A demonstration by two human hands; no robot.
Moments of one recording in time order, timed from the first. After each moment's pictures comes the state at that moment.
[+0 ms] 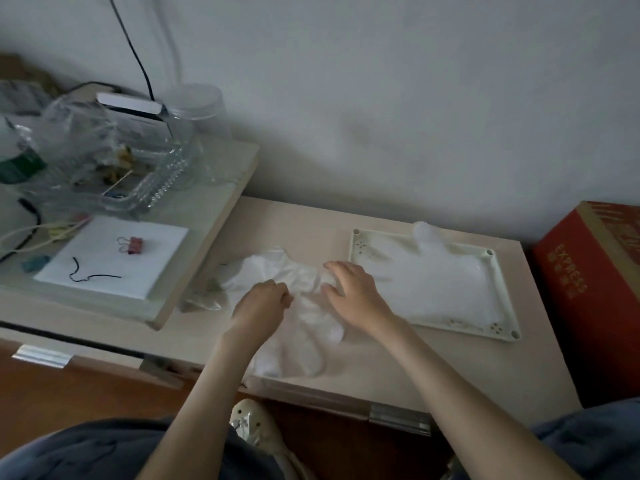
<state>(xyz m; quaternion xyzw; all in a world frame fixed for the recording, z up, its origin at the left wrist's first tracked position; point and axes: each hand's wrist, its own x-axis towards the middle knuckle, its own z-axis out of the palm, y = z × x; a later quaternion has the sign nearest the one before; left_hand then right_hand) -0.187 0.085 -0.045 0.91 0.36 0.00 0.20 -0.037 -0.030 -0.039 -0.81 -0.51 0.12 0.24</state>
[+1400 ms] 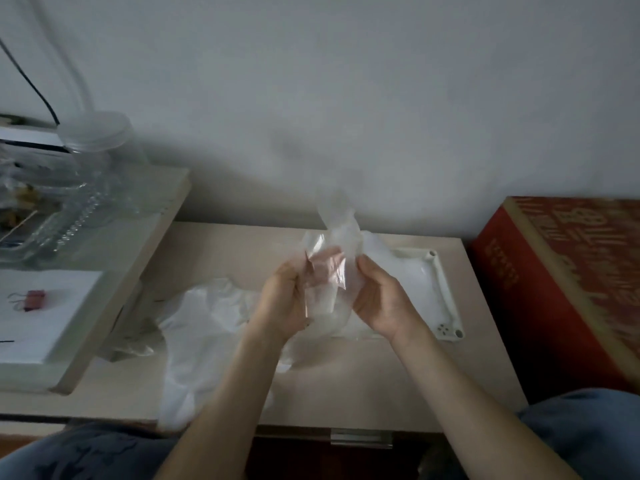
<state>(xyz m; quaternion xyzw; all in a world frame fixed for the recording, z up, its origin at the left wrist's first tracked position) -0.067 0.013 0.024 0.32 0.20 0.13 0.92 0.041 -0.096 -0.003 -0.38 -0.09 0.50 0.77</state>
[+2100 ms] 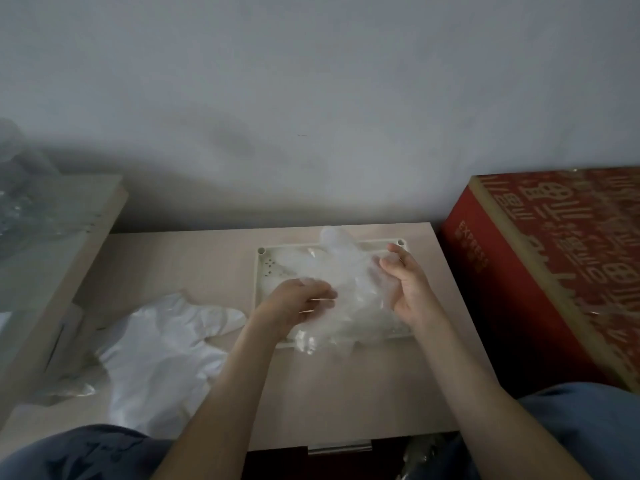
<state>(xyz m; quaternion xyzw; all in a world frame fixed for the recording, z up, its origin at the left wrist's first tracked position) 0.000 -0.002 -0.027 0.55 0.34 -0.05 0.76 0.128 -0.155 -0.037 -0.46 0.03 0.31 0.83</state>
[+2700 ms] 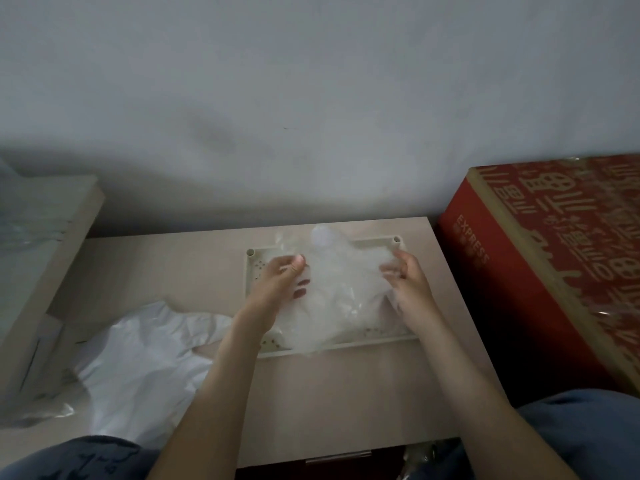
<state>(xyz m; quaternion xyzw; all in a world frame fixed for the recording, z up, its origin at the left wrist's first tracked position) 0.020 0.020 -0.041 0.57 0.33 0.08 0.75 0.141 -0.164 -0.068 -0.72 -0.03 0.20 0.66</state>
